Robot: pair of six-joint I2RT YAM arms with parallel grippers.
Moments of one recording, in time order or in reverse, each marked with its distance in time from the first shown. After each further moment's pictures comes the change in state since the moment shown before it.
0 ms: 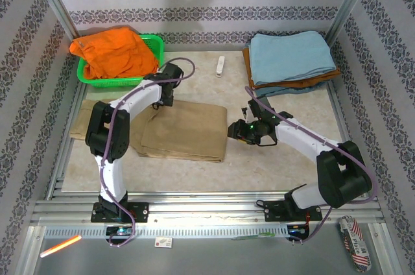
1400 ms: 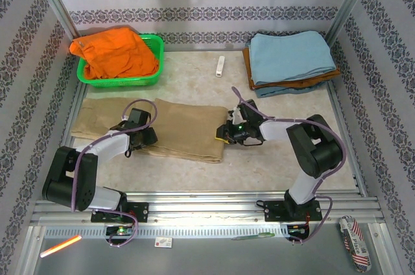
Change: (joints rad) left arm 0.124 -0.576 -0.922 0.446 0.330 -0.365; right arm 0.009 0.293 -0.058 0.486 -0.239 0.148
